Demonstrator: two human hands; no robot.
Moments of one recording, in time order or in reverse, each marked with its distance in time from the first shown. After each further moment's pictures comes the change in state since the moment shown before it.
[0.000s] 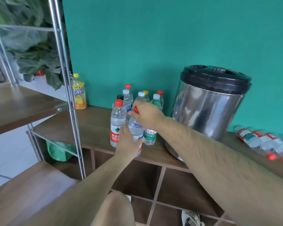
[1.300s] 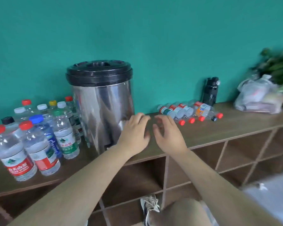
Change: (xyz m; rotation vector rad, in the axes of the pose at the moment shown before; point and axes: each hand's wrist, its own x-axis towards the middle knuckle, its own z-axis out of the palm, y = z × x) left_hand -0.068 0.205 0.197 0.388 -0.366 0.908; right_hand -0.288 0.232 -0.016 0.260 0.684 0.476
